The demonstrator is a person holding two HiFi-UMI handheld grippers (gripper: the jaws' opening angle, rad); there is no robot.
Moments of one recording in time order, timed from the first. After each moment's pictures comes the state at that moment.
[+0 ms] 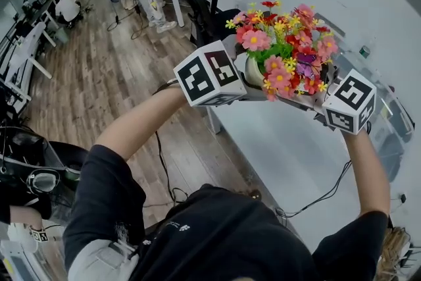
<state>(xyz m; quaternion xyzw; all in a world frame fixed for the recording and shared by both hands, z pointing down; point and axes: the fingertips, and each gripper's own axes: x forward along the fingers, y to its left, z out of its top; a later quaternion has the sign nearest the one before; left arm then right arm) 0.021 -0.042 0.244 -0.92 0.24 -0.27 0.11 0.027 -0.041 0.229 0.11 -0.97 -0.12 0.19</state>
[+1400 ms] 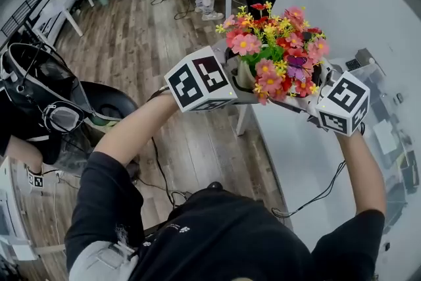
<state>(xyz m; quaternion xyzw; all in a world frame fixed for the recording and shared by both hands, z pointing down) -0.169 0.011 0.268 -0.88 0.38 -0.26 0.07 -0.163 0.010 0.252 -0.04 -0.97 -0.16 0.17</state>
